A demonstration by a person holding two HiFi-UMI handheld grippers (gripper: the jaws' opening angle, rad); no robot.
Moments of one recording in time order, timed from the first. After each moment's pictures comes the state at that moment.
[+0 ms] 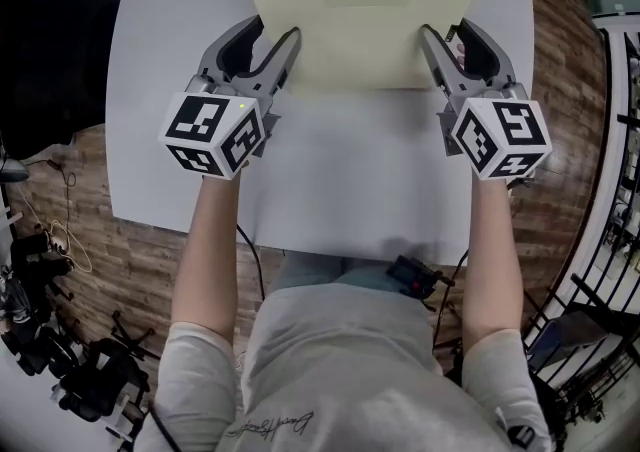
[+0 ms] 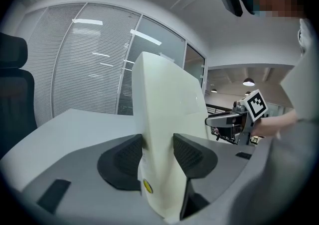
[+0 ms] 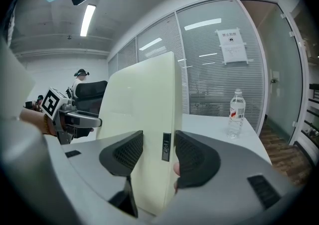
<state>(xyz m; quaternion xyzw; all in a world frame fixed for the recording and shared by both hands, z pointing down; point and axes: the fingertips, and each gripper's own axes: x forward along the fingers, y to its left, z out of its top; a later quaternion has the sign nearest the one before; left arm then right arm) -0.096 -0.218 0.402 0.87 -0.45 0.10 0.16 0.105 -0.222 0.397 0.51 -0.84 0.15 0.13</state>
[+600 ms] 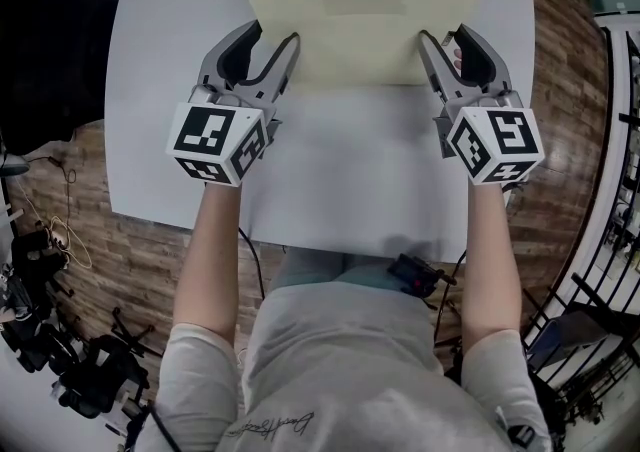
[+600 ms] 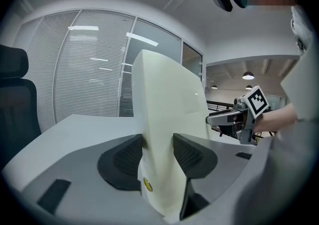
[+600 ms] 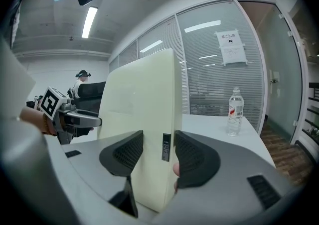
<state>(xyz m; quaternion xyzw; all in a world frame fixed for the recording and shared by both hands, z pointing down) -0.098 -0.204 0.407 0.87 -0.46 0.12 0.13 0.104 -0.208 0.406 0.50 -0.84 0.14 0.12</state>
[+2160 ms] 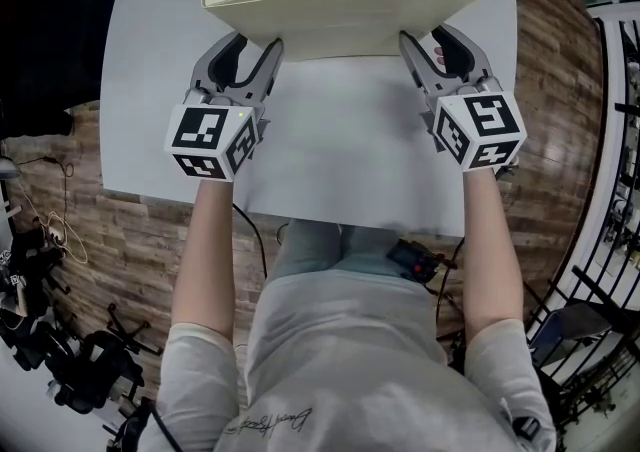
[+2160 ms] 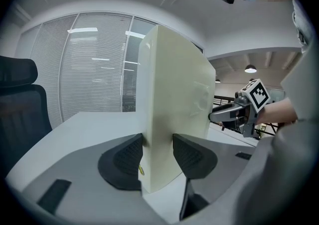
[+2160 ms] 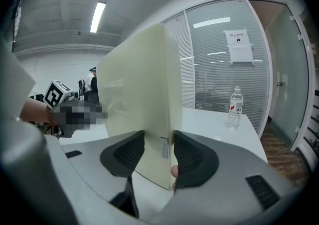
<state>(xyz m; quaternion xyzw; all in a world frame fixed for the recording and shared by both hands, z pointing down) -0.096 -0.153 0.419 0.86 -0.48 0.15 0.13 0.106 -0.161 0.419 0.47 -0.86 0.13 0.17</state>
